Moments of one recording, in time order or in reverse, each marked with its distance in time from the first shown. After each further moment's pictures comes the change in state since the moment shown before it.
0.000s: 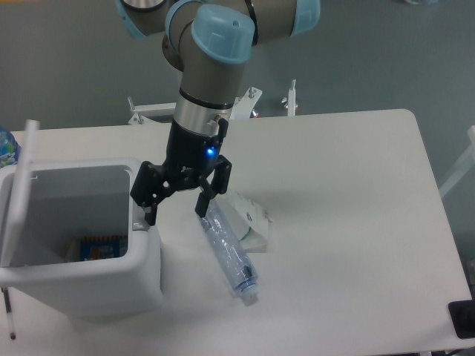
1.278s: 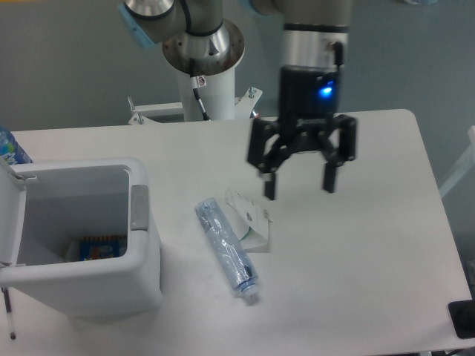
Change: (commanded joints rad) arm 0.339 0.003 0.149 0.006 0.012 0.555
